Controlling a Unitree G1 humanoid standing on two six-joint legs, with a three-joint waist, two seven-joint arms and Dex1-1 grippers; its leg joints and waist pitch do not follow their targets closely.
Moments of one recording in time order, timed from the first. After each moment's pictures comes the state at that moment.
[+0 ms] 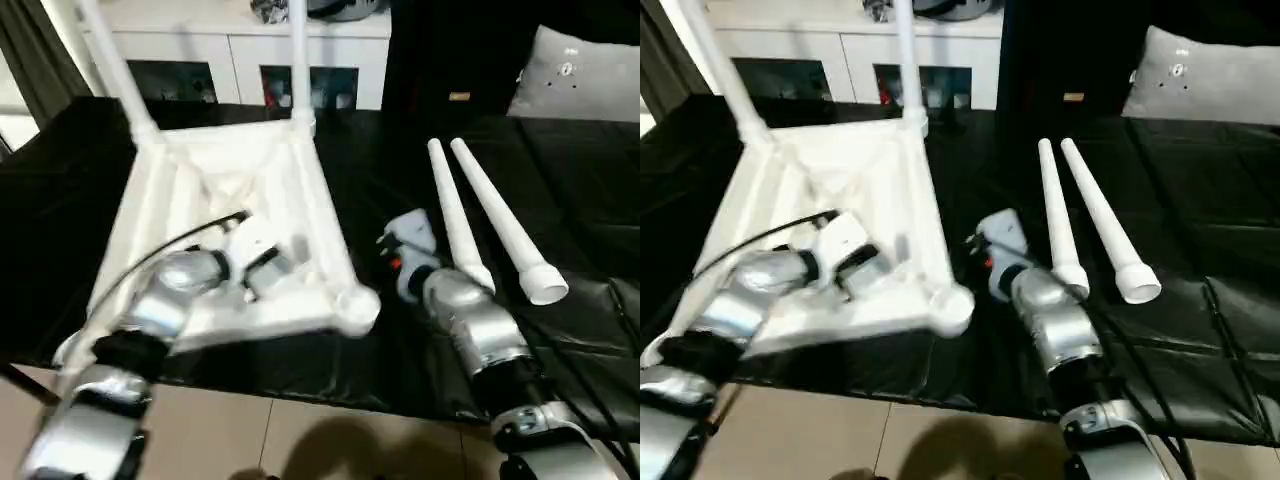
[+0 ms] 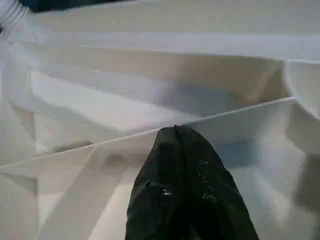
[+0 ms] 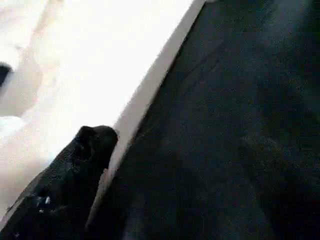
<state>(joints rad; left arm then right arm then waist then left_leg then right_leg) -0.63 0.32 -0.23 0.76 0.17 -0.07 -0.56 -0.51 -0.13 0.08 0.45 0.05 0.32 0.39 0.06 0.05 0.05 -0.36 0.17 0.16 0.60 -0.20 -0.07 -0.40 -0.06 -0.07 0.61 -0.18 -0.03</state>
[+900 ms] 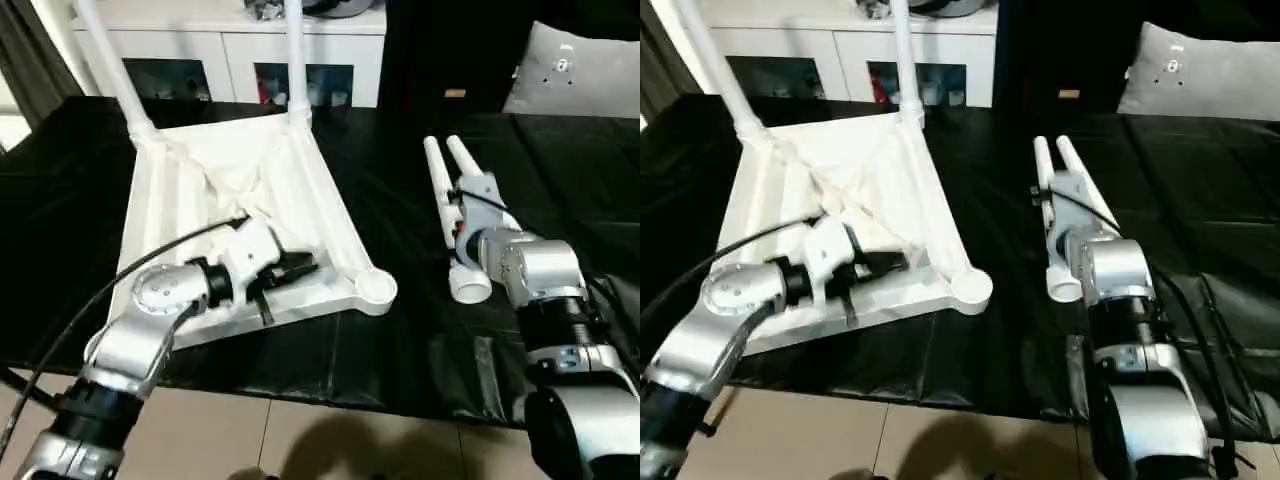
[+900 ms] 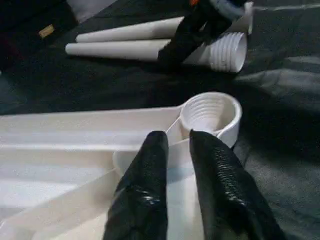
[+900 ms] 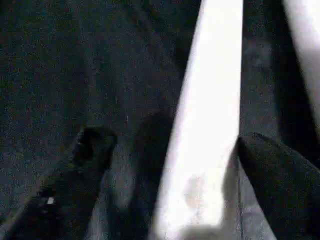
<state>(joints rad) -0.35 0.44 -0.22 0.05 -0.13 0.16 -0.90 -0.74 -0.26 -0.09 0.57 0.05 0.88 0.19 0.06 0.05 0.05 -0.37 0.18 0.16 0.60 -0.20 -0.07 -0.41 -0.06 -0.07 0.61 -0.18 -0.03</state>
